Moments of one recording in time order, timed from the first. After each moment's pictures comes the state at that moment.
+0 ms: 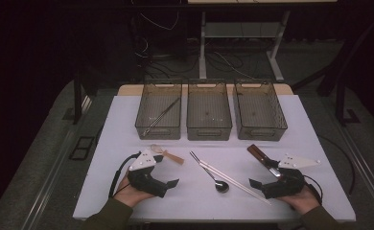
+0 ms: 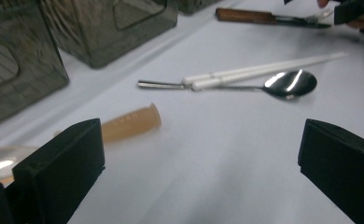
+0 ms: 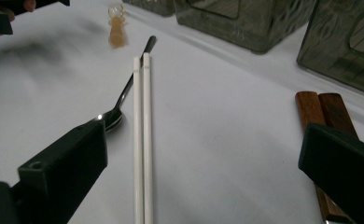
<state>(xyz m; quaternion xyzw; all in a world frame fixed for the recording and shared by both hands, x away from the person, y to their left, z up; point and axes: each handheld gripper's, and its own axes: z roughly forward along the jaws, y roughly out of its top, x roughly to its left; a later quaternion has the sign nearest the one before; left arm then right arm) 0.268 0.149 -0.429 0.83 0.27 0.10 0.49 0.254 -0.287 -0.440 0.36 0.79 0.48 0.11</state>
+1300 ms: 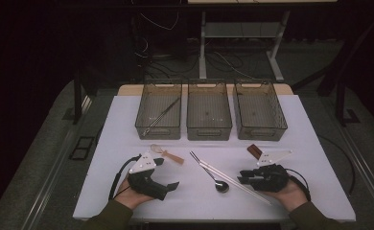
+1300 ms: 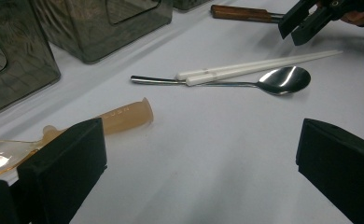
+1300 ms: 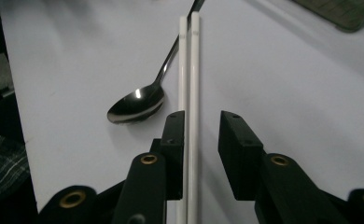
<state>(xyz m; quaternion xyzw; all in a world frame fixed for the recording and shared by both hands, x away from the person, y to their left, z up) 0.266 0.149 -0.432 0.82 0.27 0.09 0.49 0.269 -0.247 -0.432 0.30 0.86 0.40 0.04</state>
